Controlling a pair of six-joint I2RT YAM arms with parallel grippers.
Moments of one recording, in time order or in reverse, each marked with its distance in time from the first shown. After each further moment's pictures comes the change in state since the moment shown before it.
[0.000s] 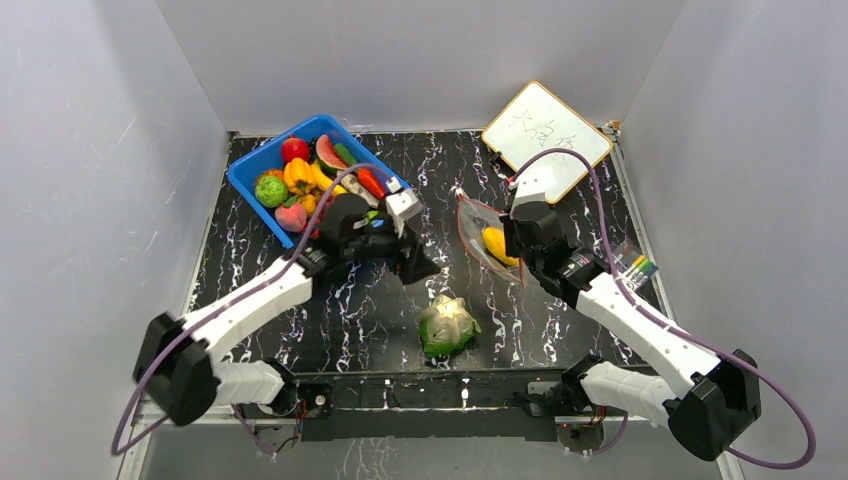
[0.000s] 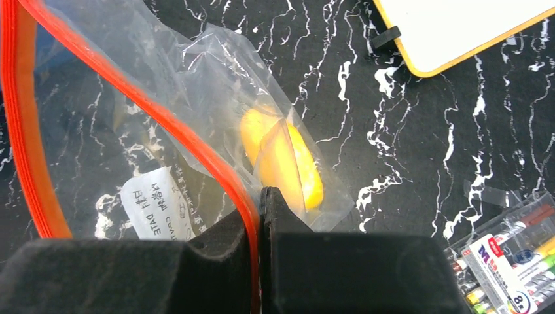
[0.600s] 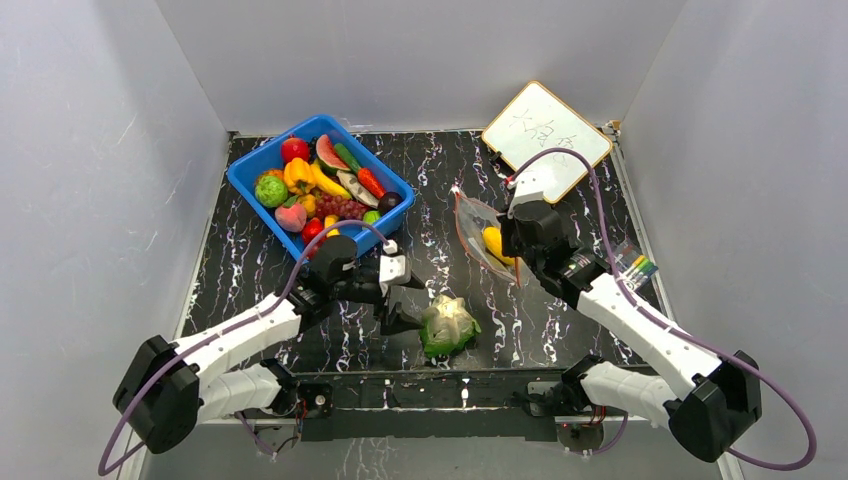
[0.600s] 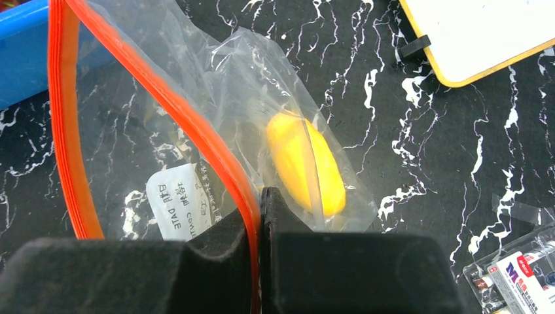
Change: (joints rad) left arm -0.032 -0.217 -0.333 0.113 0.294 0.373; right arm 0.000 -0.003 0.001 0.022 -0.076 0.016
